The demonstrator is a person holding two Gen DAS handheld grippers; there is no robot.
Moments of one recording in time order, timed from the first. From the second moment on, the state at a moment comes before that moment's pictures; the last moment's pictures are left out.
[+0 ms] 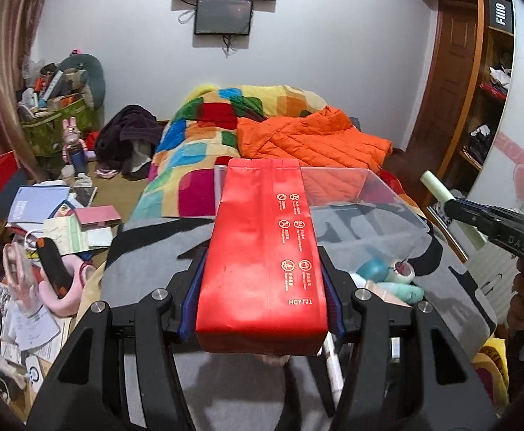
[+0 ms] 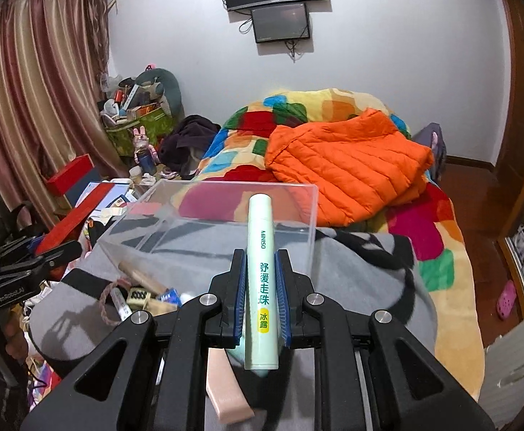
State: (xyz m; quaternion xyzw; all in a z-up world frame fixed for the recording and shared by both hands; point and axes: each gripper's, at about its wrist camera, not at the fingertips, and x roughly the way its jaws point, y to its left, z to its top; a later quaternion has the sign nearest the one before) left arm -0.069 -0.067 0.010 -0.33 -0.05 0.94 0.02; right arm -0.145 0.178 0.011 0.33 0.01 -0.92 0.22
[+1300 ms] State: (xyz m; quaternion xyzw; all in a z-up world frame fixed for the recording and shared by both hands) left arm -0.199 -0.036 -0.035 -0.49 -0.01 0.87 0.07; right arm -0.253 0.103 -0.062 0.48 0.08 -0.84 0.24
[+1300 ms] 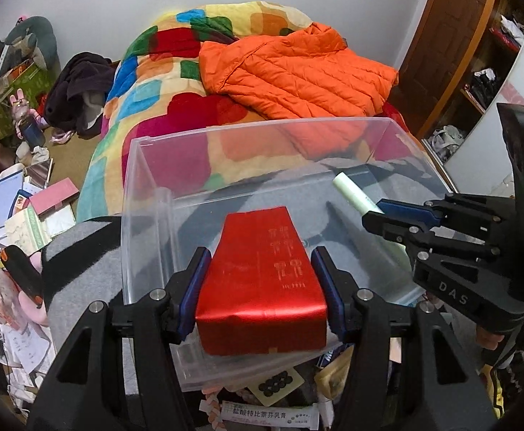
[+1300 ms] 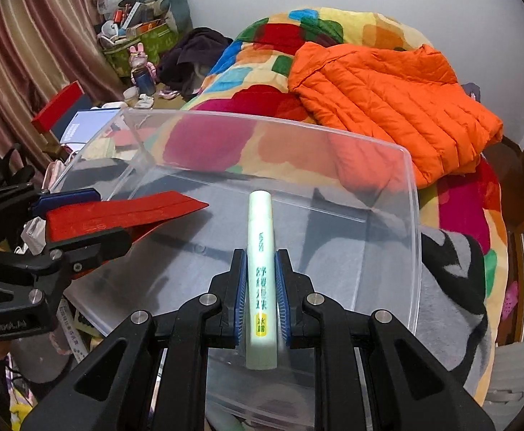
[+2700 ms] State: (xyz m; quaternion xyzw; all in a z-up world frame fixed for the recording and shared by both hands) left arm -0.034 -0.011 -0.076 -0.46 0.00 0.88 0.08; right arm -0.115 0.156 -0.076 0.45 0.06 -0.85 0.26
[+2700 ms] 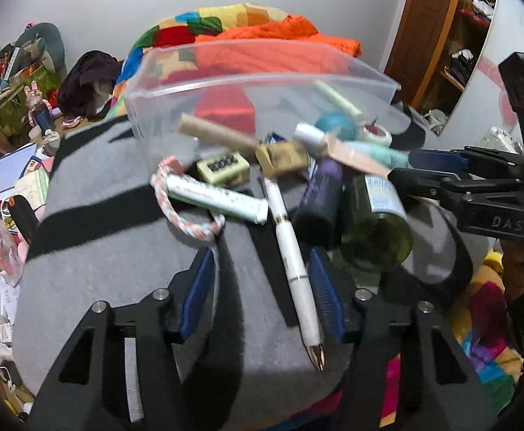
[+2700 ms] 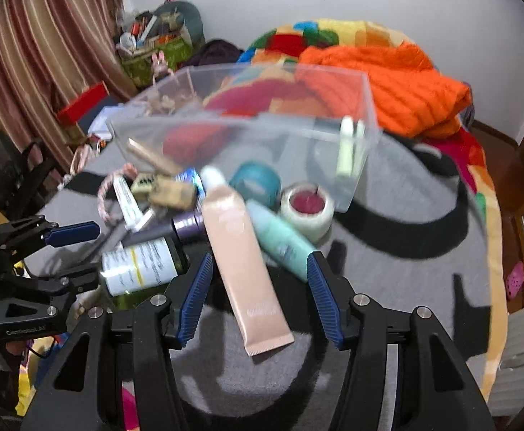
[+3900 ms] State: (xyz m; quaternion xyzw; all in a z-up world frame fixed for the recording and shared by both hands) left arm -0.024 -0.032 -0.076 -0.45 0.01 0.89 0.09; right arm -0.114 0.162 -0.077 0.45 0.10 -0.84 0.29
